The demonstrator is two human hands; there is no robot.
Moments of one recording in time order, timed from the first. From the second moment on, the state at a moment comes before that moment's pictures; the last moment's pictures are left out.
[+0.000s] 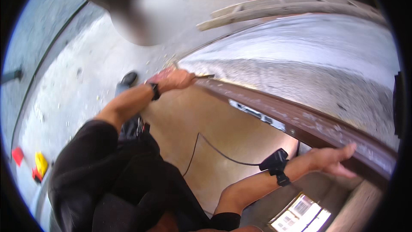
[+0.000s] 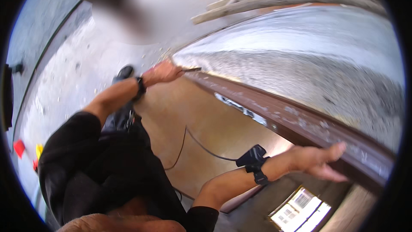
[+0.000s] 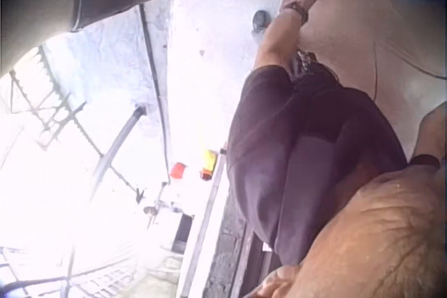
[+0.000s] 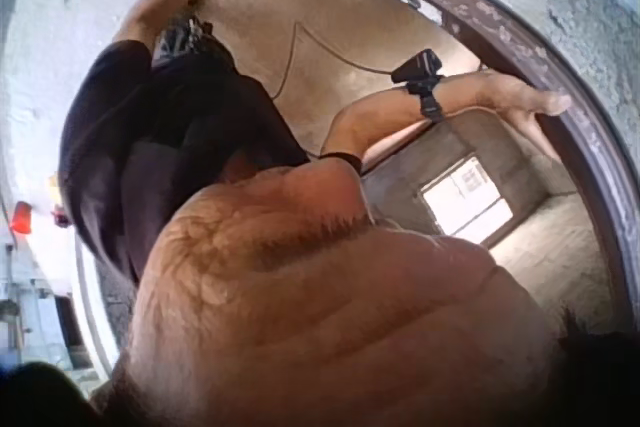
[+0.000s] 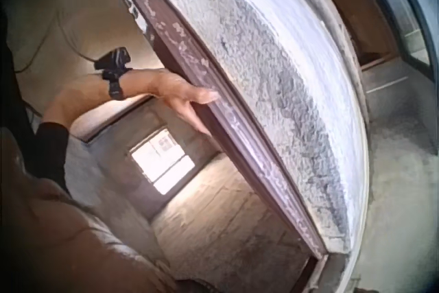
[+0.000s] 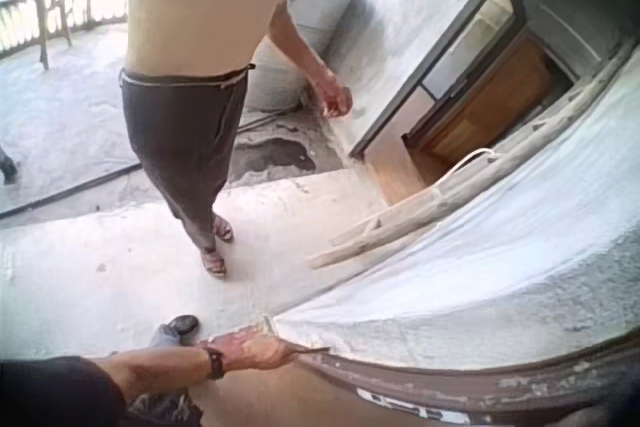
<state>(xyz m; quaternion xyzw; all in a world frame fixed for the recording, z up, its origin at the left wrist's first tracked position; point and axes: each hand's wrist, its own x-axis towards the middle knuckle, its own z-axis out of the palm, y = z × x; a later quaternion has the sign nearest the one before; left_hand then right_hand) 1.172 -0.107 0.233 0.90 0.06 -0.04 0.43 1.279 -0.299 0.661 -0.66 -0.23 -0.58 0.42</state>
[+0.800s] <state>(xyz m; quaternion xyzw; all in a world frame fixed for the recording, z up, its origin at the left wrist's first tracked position) 1.214 -0.129 0.581 0.80 -0.16 0.28 0.50 1.256 -0.286 0.664 -0.69 -0.19 -0.54 0.44</state>
